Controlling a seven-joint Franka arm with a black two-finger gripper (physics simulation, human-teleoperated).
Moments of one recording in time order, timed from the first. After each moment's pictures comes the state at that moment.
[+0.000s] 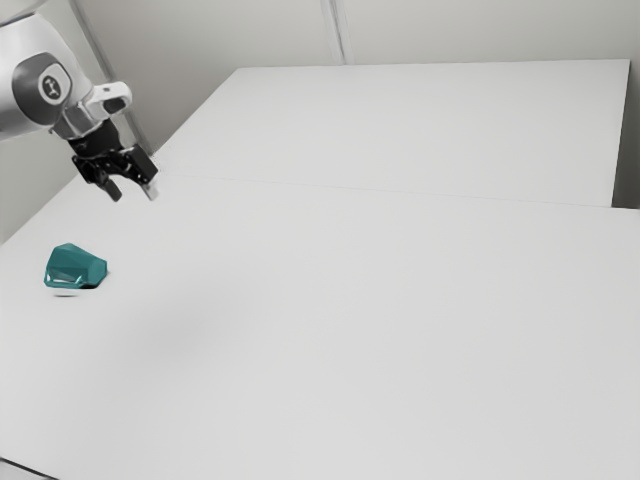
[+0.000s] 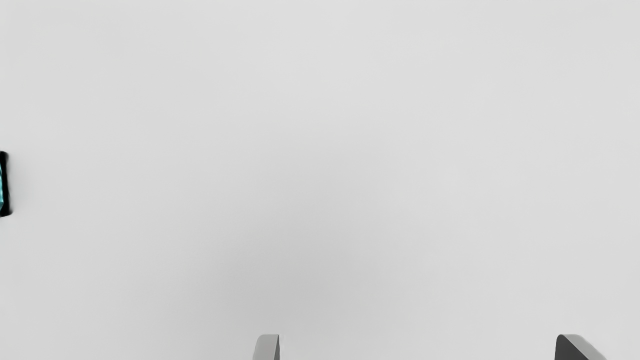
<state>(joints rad) 0.33 -0.02 -0.02 -1.81 -0.12 1.80 0.33</state>
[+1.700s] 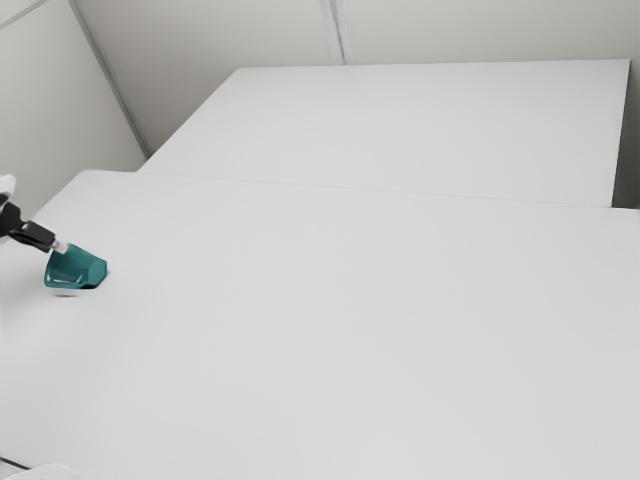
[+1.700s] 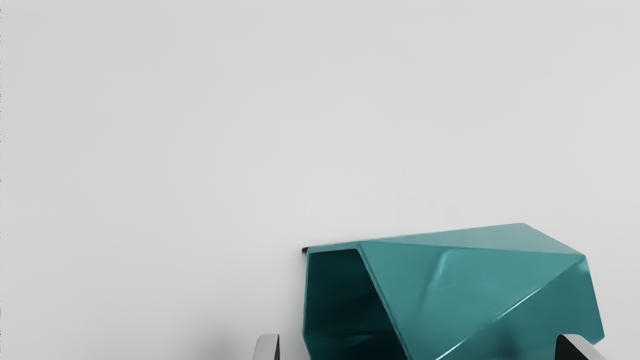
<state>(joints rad) 0.84 0.80 0.01 -1.12 -0.47 1.83 1.14</state>
